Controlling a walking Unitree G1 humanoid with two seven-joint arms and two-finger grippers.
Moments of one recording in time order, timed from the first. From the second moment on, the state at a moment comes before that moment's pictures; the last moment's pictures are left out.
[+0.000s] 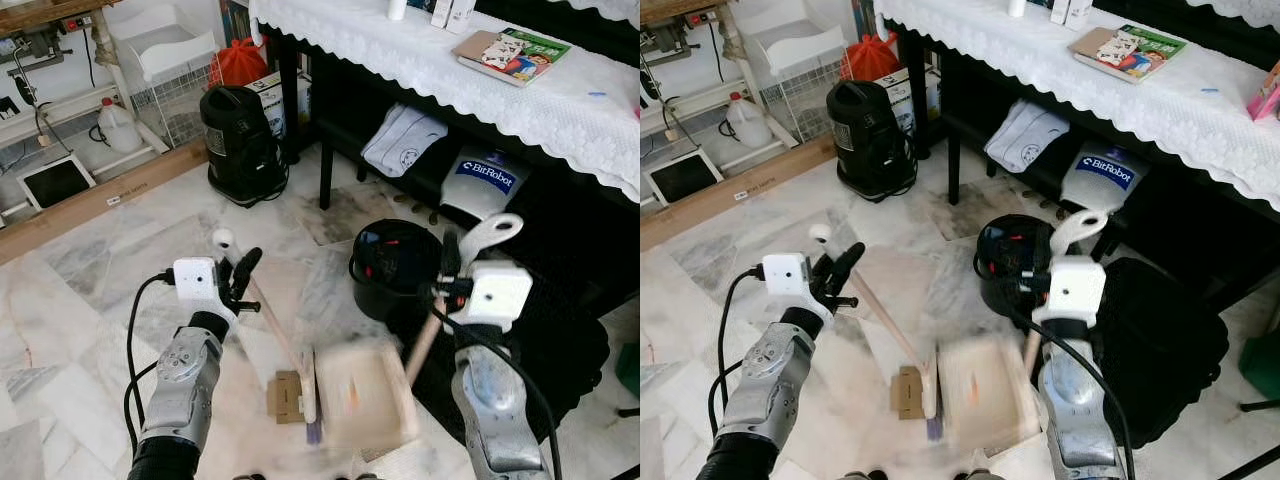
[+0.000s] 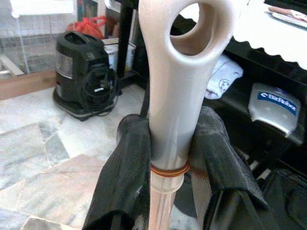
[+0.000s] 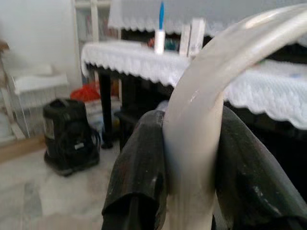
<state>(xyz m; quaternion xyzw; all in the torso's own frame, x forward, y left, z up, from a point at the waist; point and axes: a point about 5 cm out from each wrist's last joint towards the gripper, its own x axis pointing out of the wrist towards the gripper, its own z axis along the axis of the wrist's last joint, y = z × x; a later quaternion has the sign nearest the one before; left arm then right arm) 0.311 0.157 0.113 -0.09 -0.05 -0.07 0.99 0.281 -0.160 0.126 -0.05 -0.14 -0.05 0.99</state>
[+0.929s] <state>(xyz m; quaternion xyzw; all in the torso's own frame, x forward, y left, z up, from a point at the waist) 0.313 0.149 0.094 -0.07 -0.01 -0.09 0.99 0.281 -0.164 0.120 -0.05 -0.14 -0.05 0.99</state>
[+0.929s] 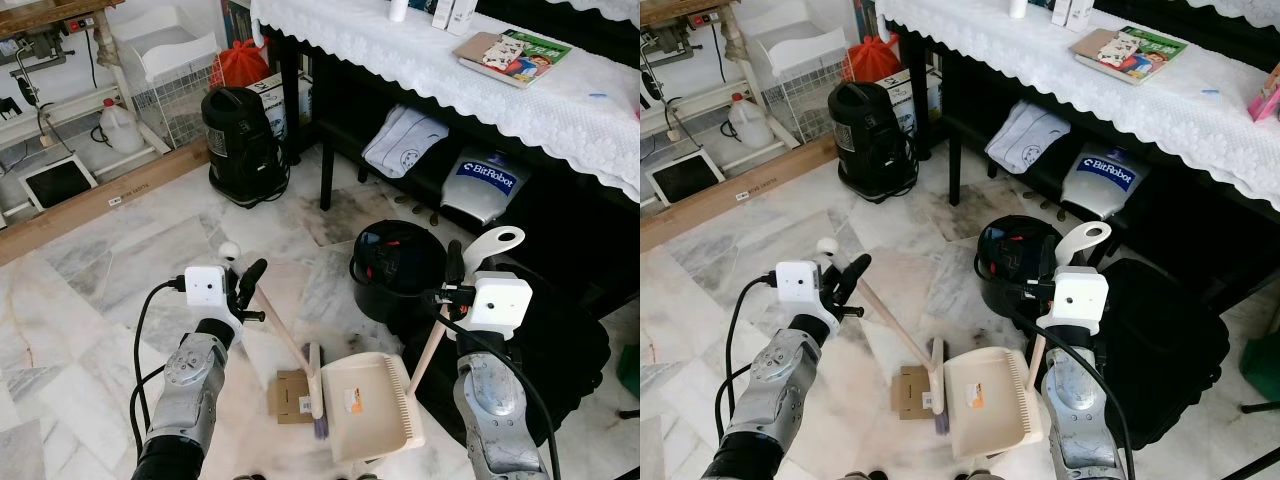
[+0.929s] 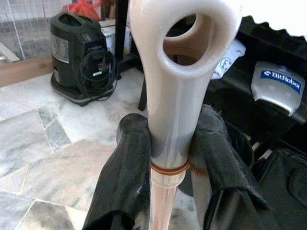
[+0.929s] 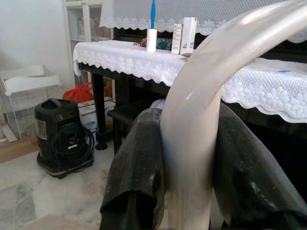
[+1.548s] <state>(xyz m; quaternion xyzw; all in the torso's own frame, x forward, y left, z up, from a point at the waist) 0.311 0.165 0.080 -0.04 0.02 -0.05 1.00 0.281 -0.164 0.120 -0.05 -0.14 -0.05 0.99</state>
